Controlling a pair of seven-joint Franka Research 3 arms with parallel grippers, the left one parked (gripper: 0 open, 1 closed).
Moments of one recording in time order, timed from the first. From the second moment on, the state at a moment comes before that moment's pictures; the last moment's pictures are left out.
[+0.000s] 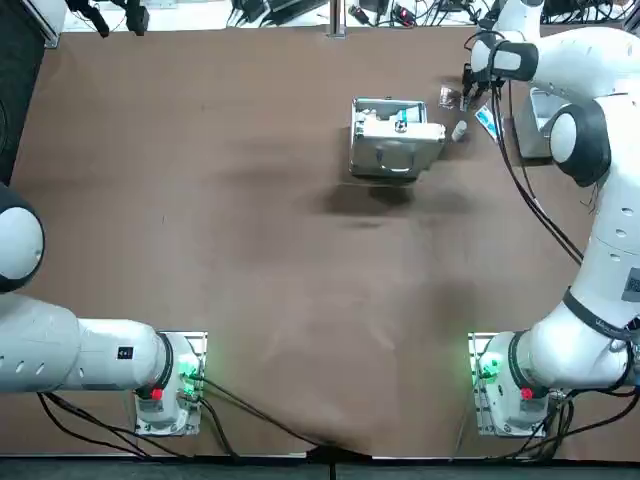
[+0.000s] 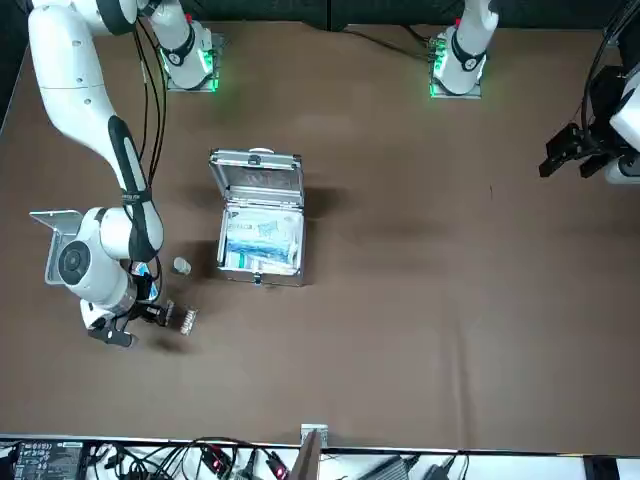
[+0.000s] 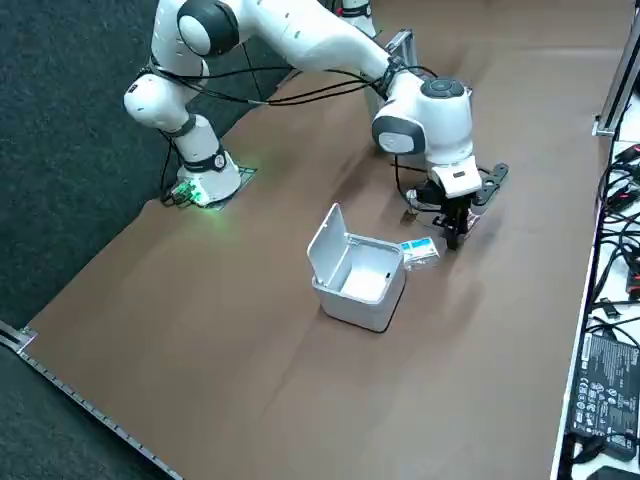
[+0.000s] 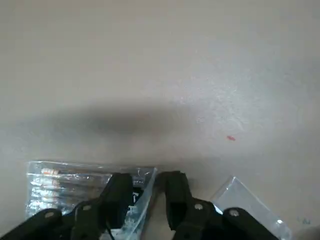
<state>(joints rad) 0.04 0.78 -0.04 -1.55 0.03 2.47 0.18</state>
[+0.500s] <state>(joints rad) 0.04 0.78 -0.04 -1.55 0.03 2.47 0.18</state>
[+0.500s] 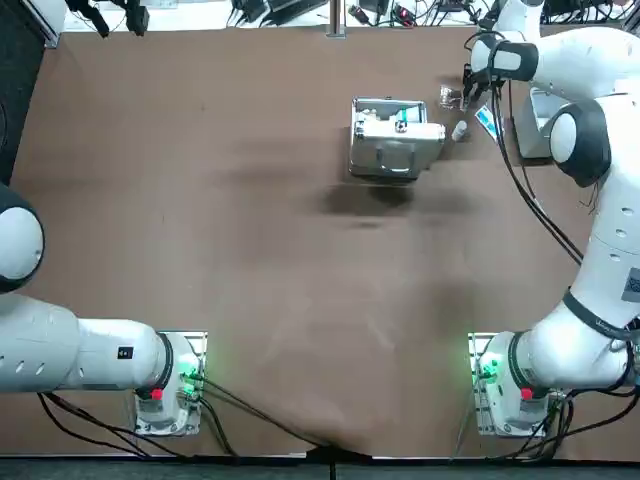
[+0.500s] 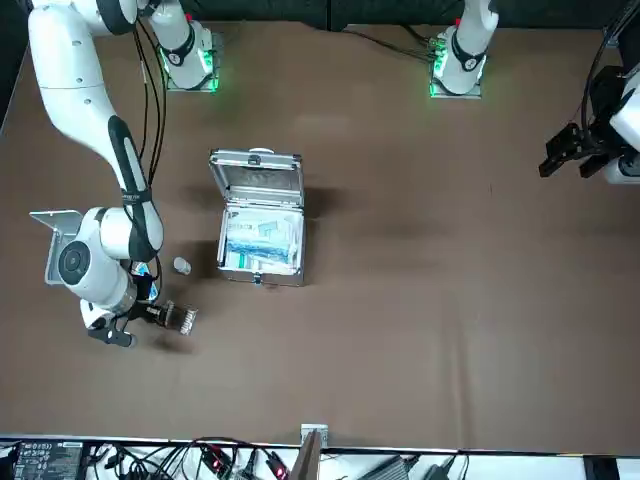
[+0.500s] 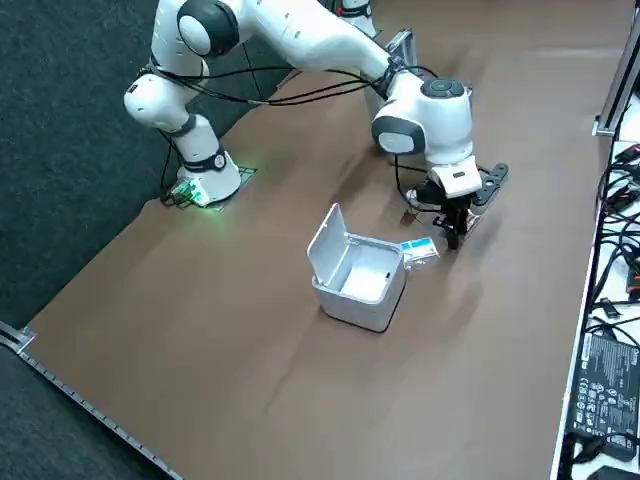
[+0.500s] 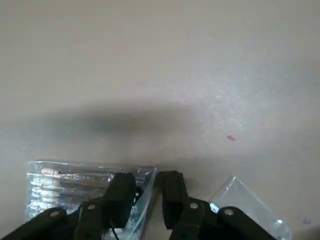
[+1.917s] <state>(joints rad) 0.04 0.79 -0.04 -1.55 0.03 2.47 0.18</state>
